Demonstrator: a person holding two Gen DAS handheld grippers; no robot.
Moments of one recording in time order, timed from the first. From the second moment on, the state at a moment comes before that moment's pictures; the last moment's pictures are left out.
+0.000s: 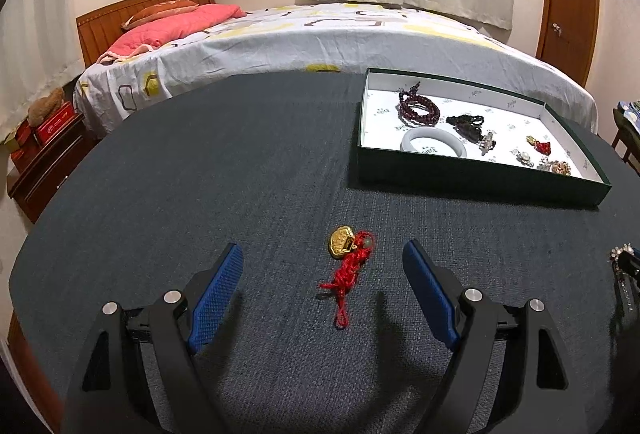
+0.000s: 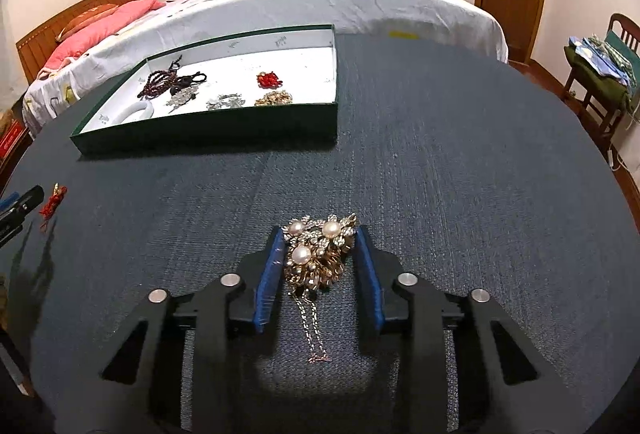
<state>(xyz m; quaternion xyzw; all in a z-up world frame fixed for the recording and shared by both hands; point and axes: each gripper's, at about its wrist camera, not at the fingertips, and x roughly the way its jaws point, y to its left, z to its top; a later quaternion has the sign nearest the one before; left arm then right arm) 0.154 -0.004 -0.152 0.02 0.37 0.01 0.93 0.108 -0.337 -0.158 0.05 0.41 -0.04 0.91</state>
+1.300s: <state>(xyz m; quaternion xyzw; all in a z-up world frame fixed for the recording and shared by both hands) 0.170 -0.001 -0.170 0.00 0.42 -0.07 0.90 0.108 -0.332 -0.154 0.06 0.41 -0.02 0.91</state>
